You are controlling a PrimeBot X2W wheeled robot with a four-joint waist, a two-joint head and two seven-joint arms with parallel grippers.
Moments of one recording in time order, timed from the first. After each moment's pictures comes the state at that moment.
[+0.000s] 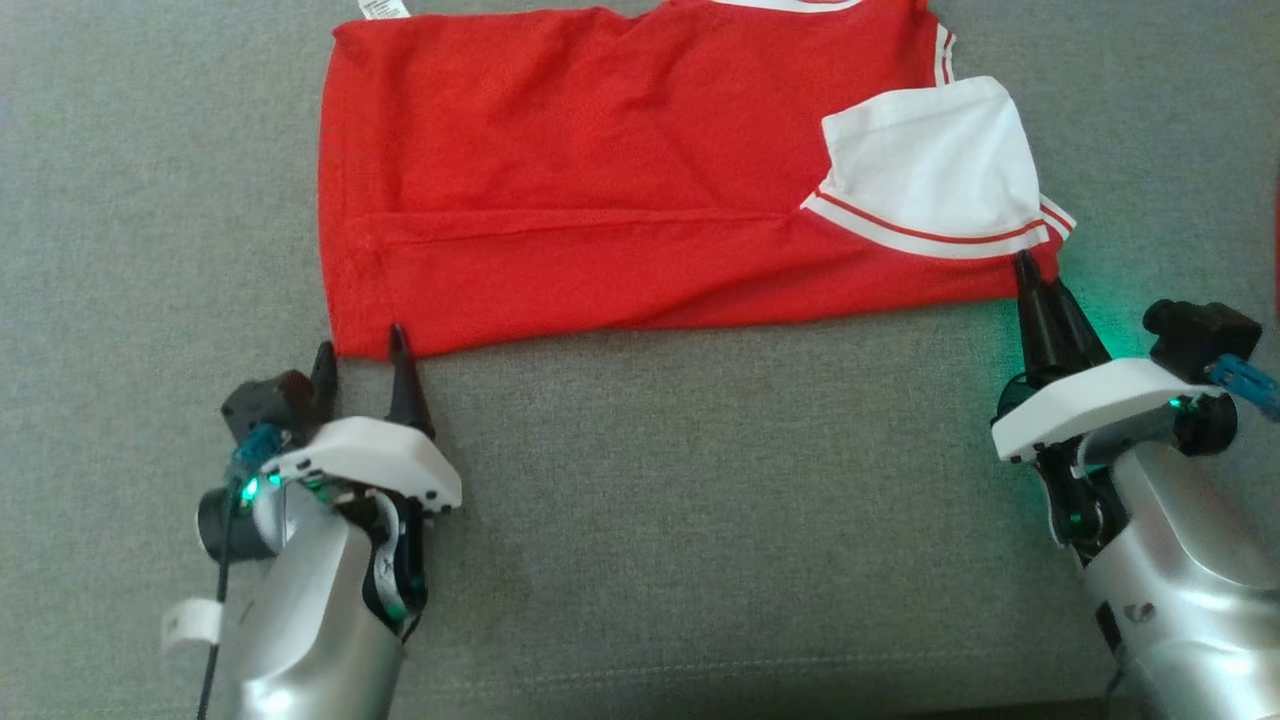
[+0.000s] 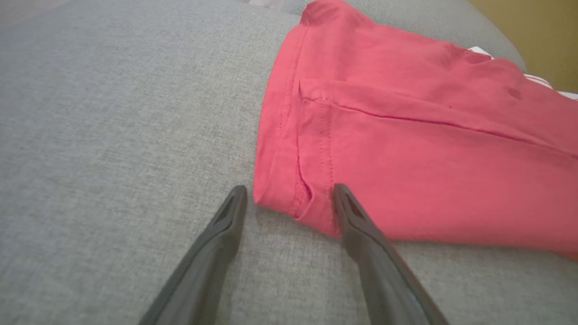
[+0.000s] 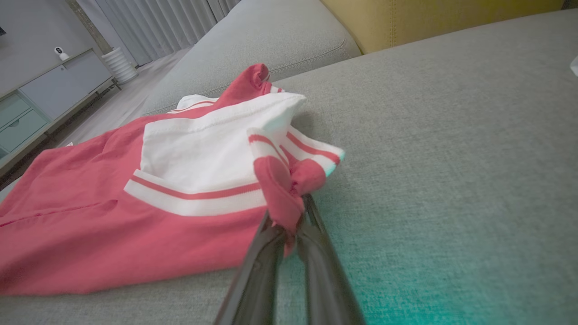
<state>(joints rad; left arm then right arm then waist) -0.36 0.03 -0.24 0.60 -0.41 0.20 -0.26 -0.49 -0.24 0.29 0.72 0.58 0.12 -0.25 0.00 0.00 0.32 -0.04</state>
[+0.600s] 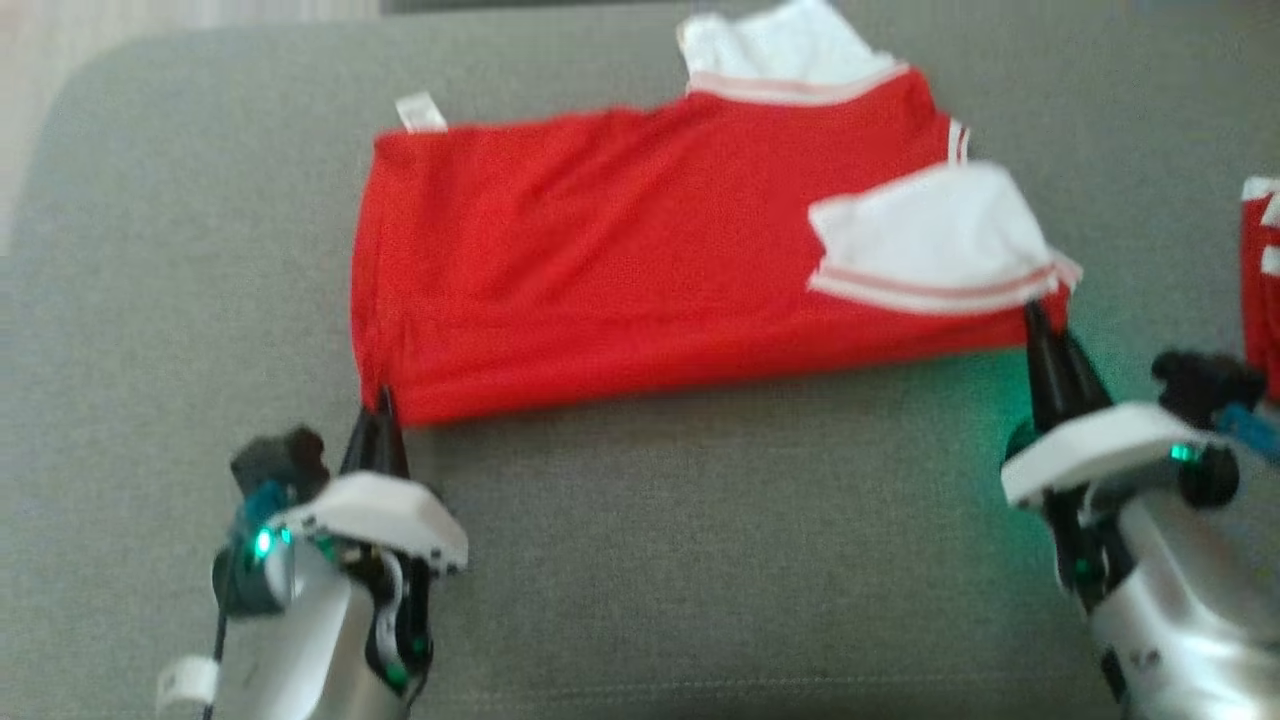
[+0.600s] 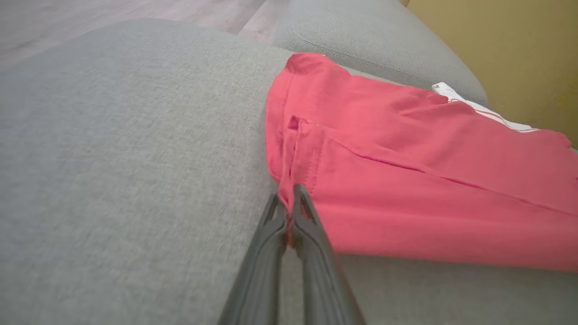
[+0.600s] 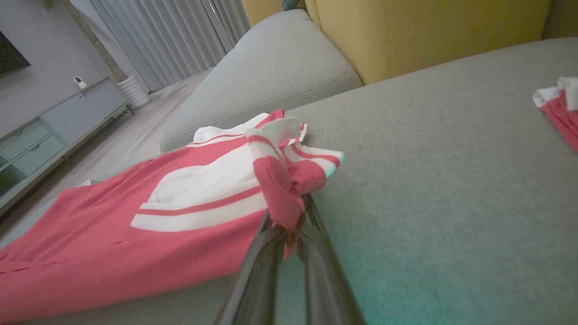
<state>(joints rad) -0.31 0.03 -0.24 0.57 -0.43 0.16 -0.26 -0.45 -0.23 0.26 0.71 0.60 0.12 -0.25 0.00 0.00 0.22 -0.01</state>
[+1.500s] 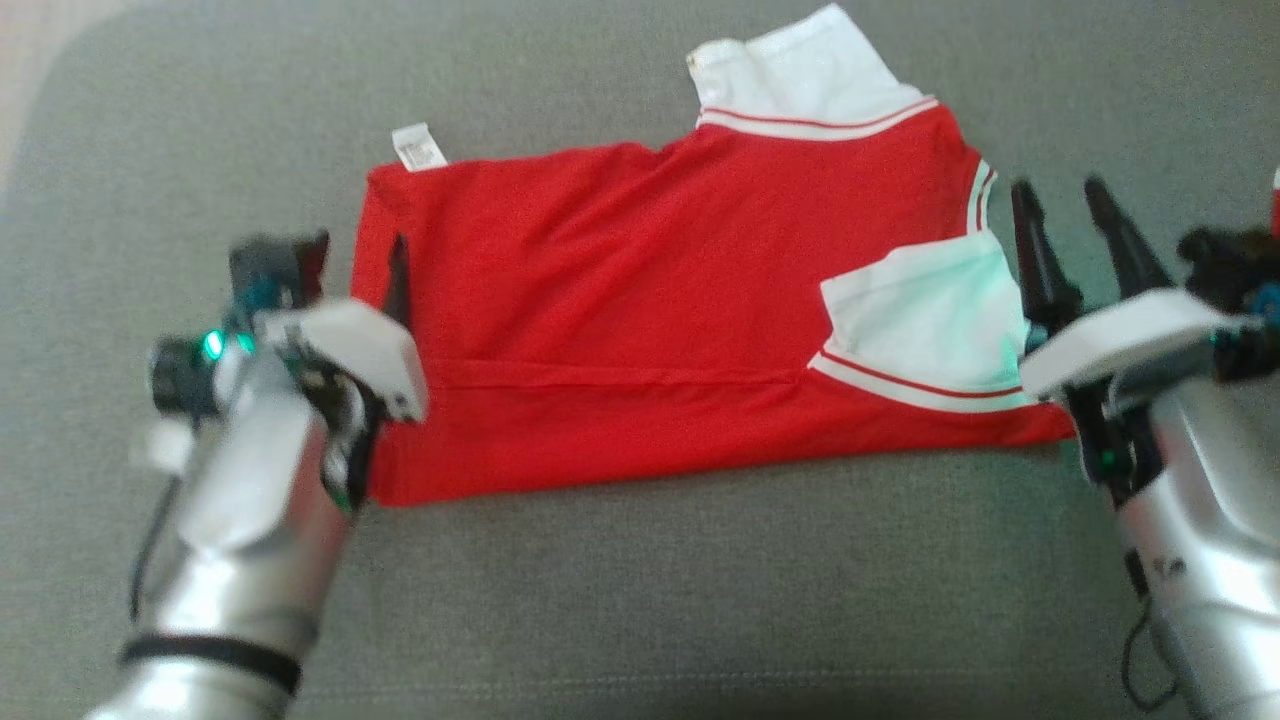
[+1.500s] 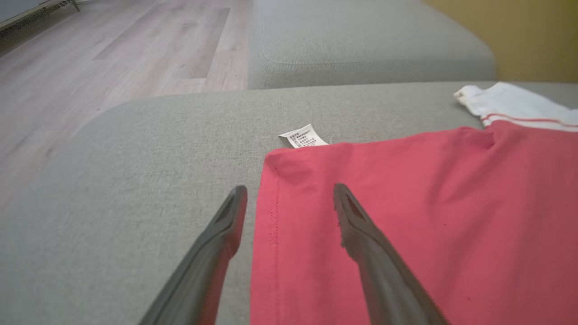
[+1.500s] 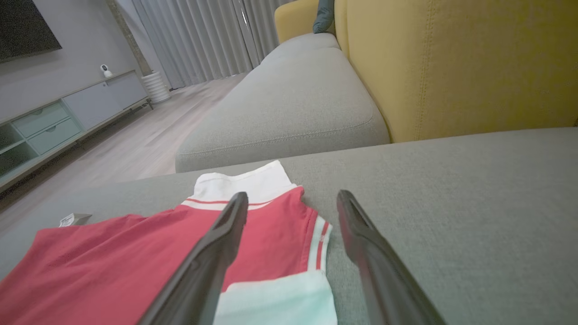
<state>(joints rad) -0.61 0.11 -0.32 0.78 -0.28 0.07 -0.15 -0.52 -0.26 0.22 0.60 0.50 0.12 -0.15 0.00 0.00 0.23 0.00</state>
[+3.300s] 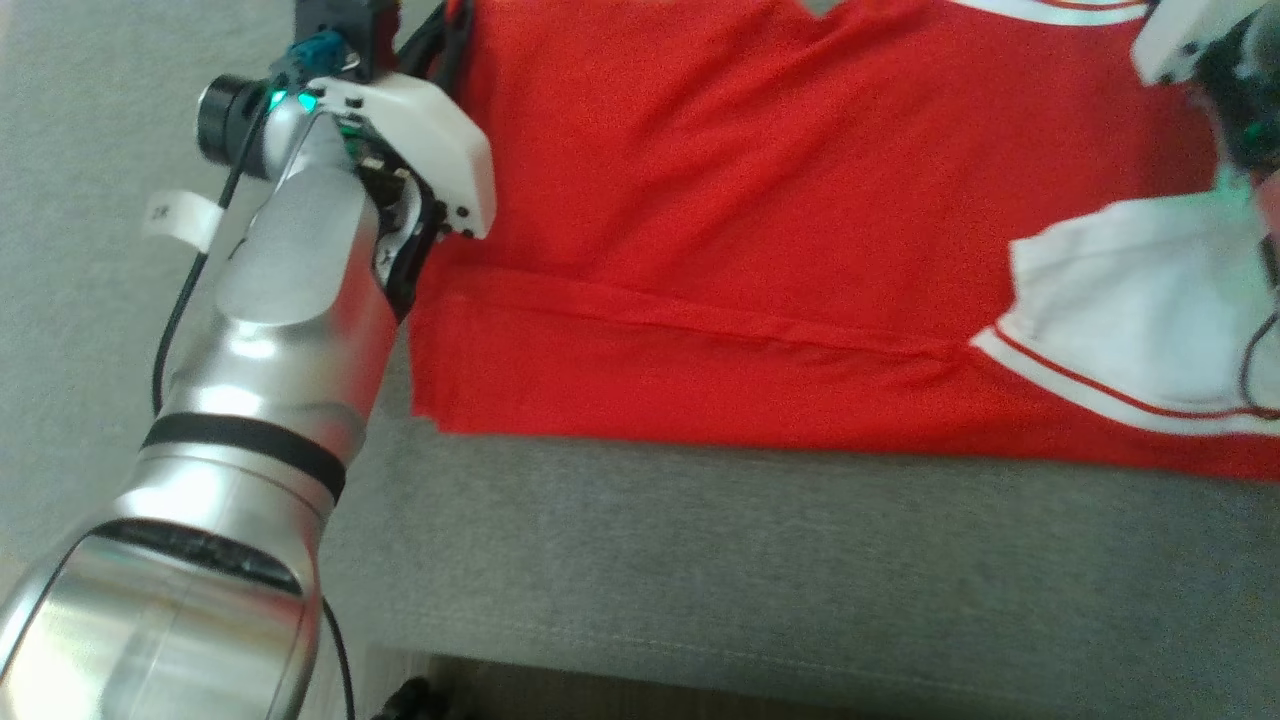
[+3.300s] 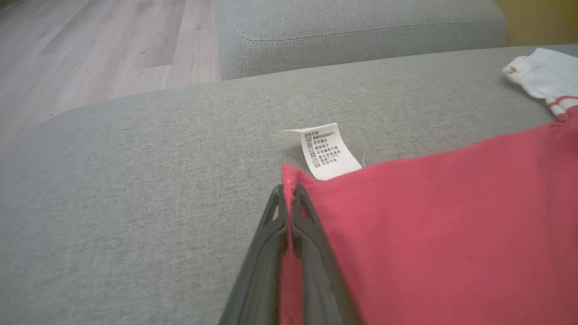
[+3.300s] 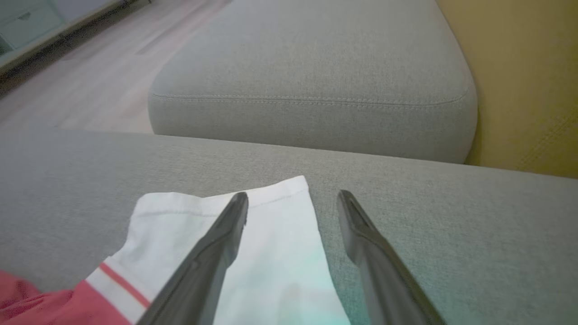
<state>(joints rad) -1.08 0.03 -0.46 1.13 -0.28 -0.11 -0.22 -1.11 -0.35 0.37 0.92 0.50 0.12 0.09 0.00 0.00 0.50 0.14</state>
